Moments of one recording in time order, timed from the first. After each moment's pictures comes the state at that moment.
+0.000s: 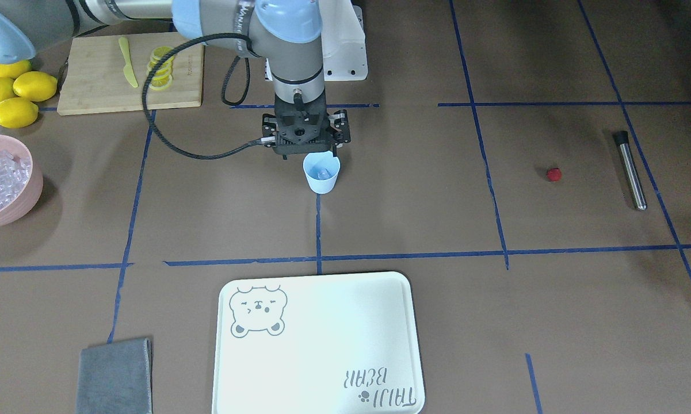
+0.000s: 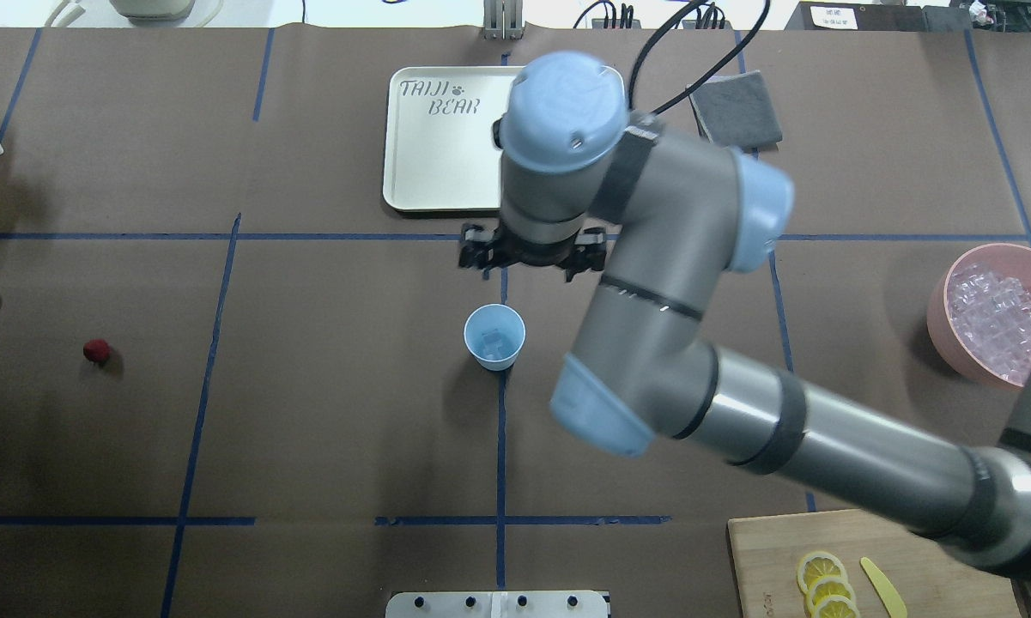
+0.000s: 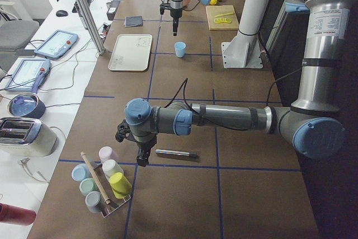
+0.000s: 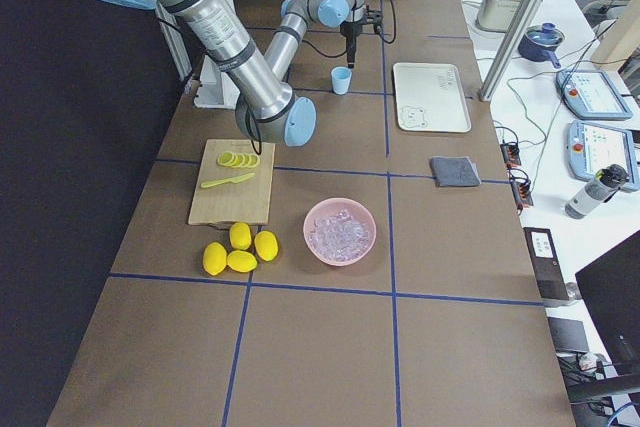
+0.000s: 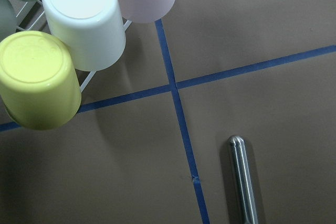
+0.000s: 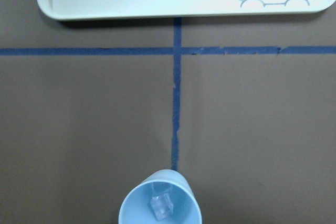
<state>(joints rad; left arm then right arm) -1.54 -1.60 -1.58 -1.59 -2.35 0.17 0.61 -0.75 1.73 -1.78 1.94 1.17</state>
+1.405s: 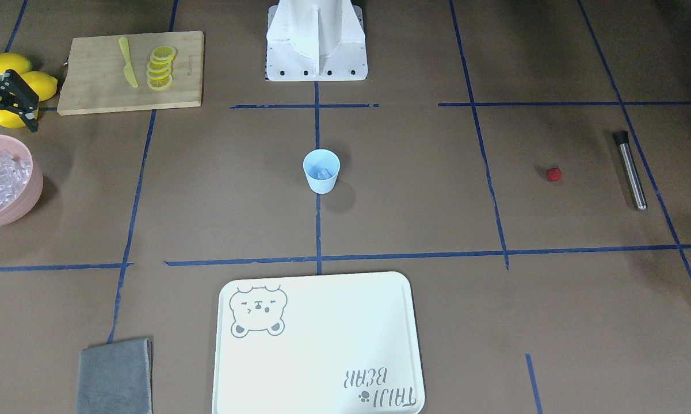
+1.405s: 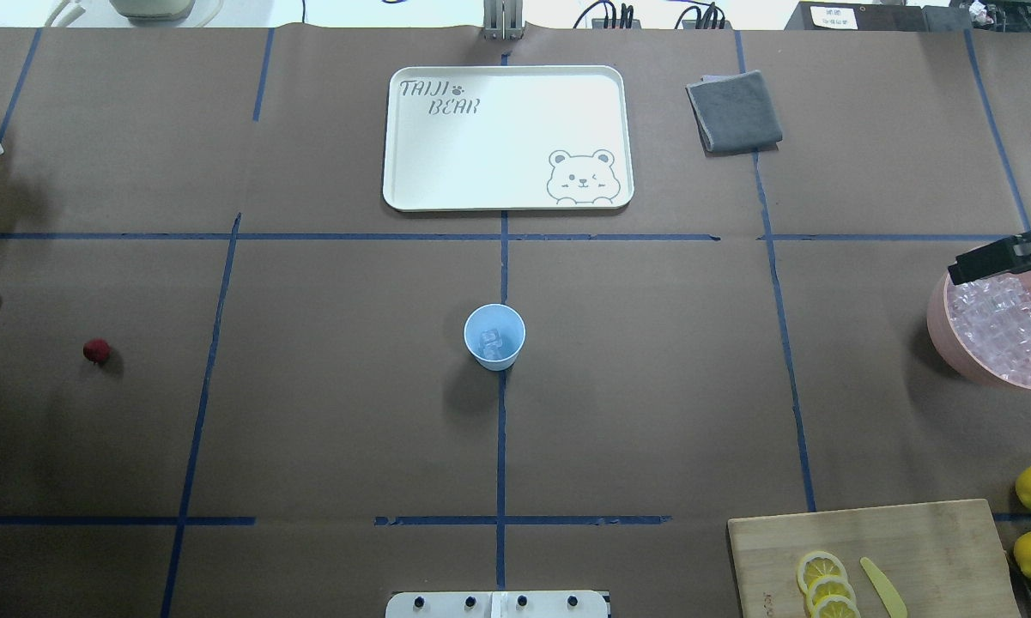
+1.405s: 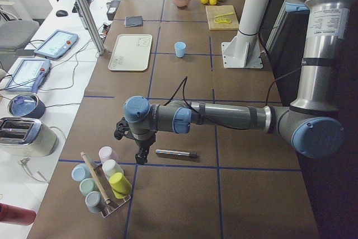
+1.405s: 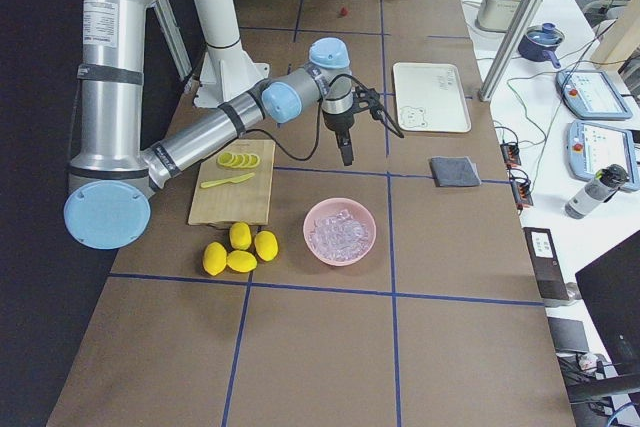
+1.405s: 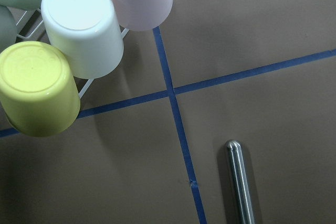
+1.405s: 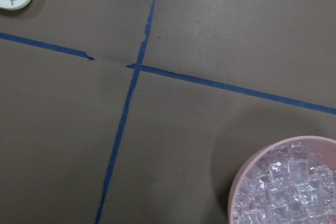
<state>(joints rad) -1.54 -1.61 -1.59 -1.59 -2.35 0.16 1.09 -1.70 2.18 -1.48 2.13 0.52</state>
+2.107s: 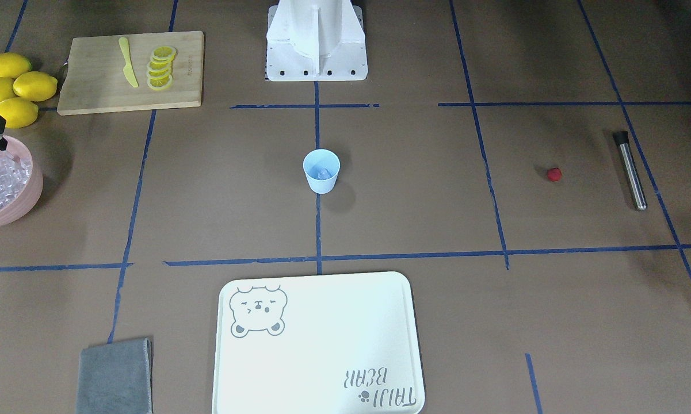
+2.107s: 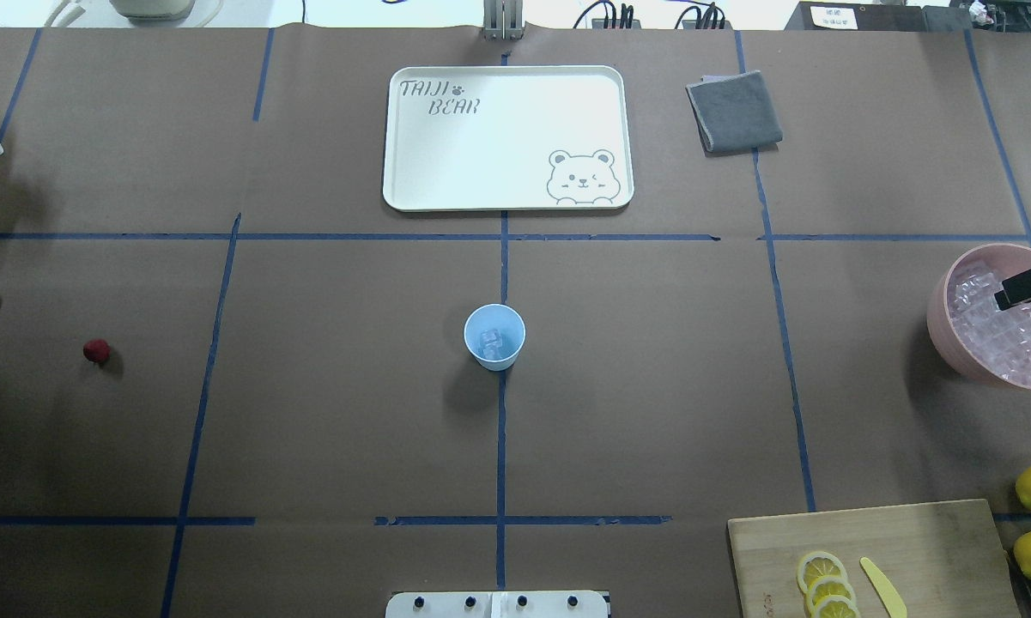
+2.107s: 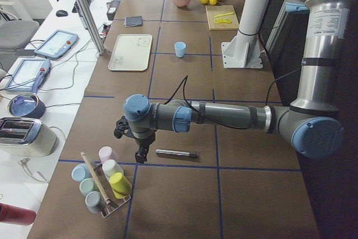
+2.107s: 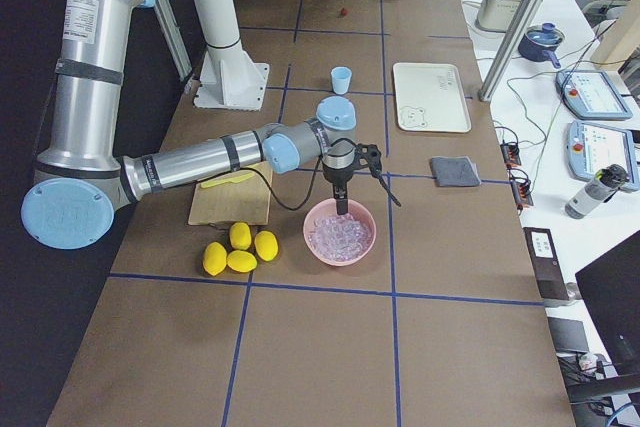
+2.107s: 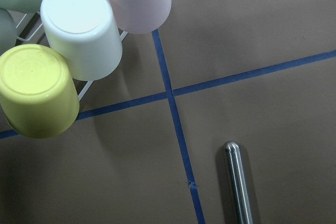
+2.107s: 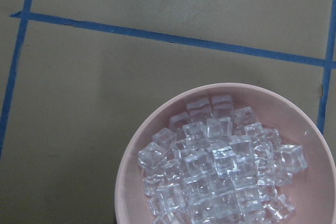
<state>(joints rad) -1.54 -1.61 -1.60 -1.59 -2.35 0.16 1.15 -1.74 1.97 -1.39 2.19 0.43</state>
